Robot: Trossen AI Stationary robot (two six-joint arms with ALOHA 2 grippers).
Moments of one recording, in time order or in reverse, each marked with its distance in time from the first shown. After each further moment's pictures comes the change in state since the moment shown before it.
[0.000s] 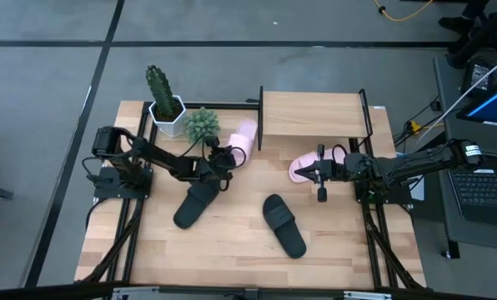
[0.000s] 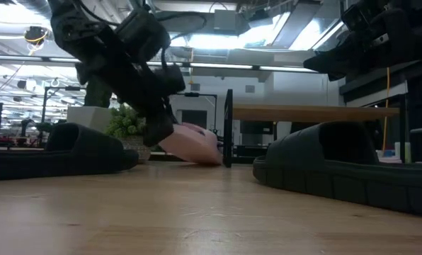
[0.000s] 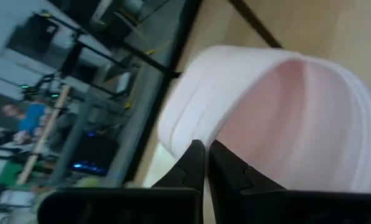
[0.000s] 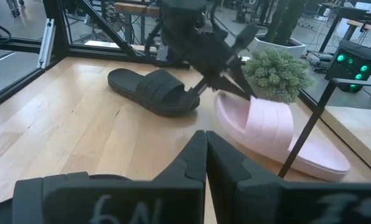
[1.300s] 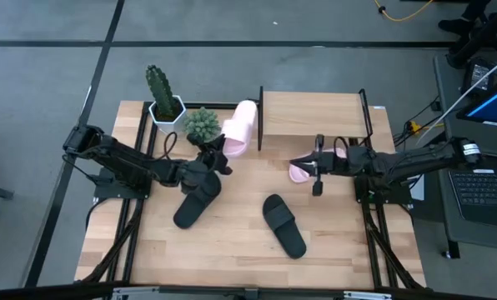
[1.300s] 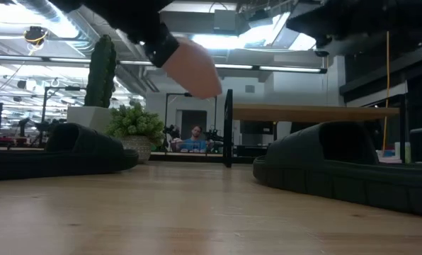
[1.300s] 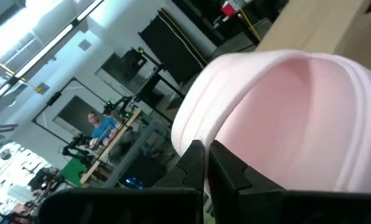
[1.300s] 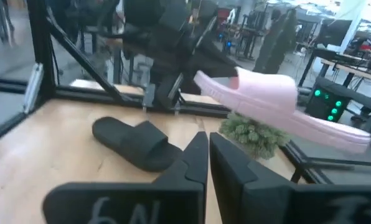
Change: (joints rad) left arm -0.179 -0.268 0.086 0.131 -0.361 0.263; right arm 0.001 0.083 0.224 -0.025 0.053 -0.085
